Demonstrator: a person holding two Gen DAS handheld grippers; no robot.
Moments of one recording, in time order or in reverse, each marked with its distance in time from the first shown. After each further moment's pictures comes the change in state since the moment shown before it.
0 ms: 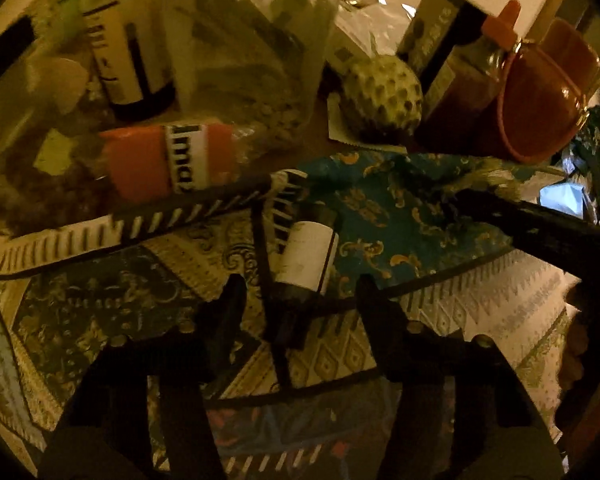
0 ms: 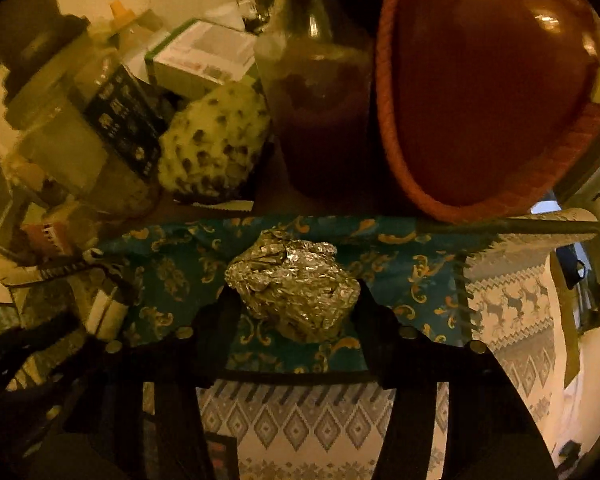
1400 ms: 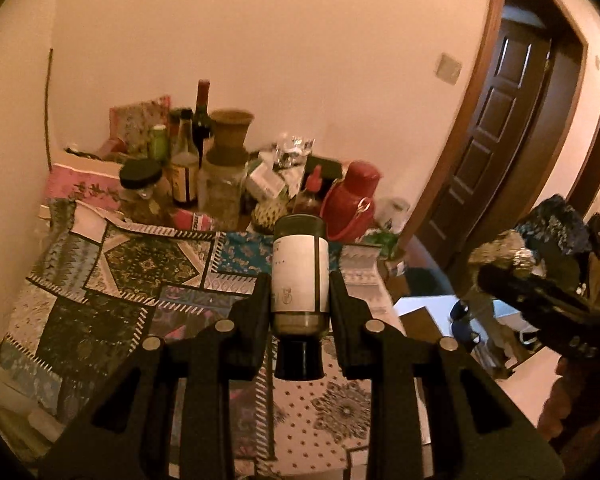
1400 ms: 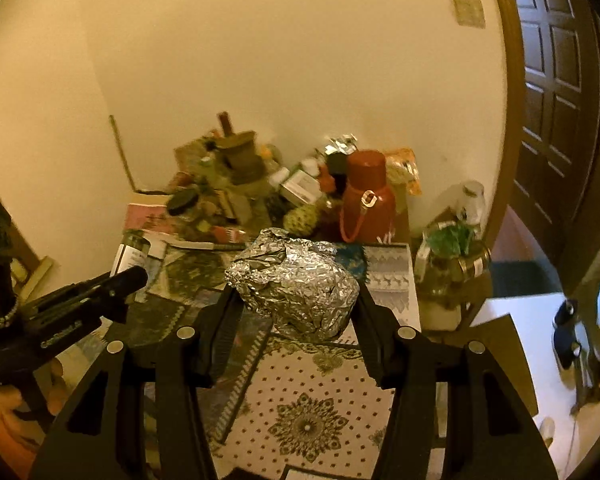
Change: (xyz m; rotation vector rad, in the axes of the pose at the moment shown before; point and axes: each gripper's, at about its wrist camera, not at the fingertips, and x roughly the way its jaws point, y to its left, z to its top) left arm -0.310 -0.177 -0.161 -0.163 -0.511 0.018; right arm -0.310 -0.051 -0.128 -0.234 -0.401 0.232
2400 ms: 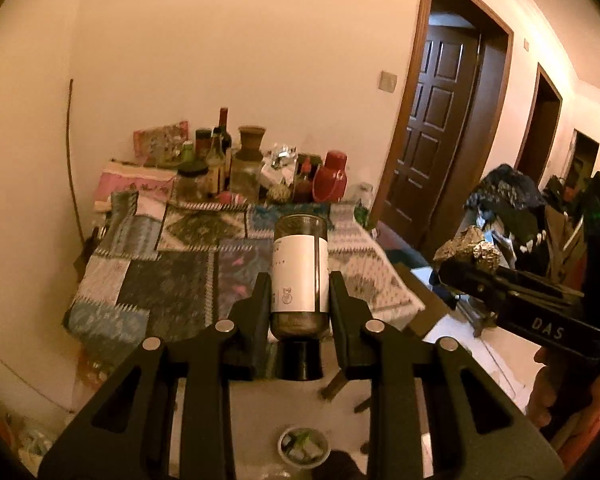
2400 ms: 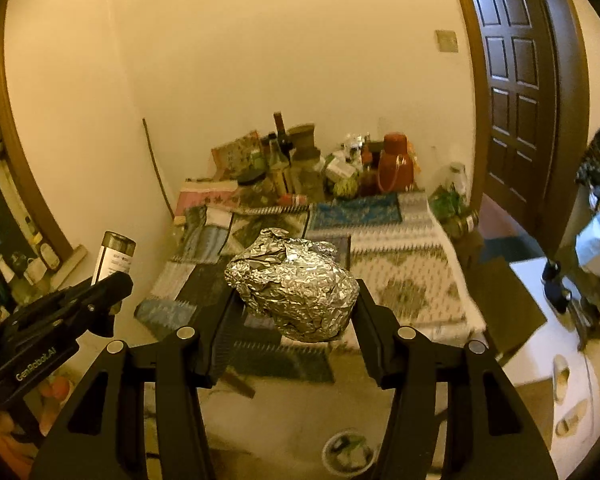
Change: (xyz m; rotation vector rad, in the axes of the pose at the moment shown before) left arm -0.252 0.109 -0.143 0.147 -0.055 -0.111; right arm -0.140 0.194 -0.152 0.086 -0.048 -0.095
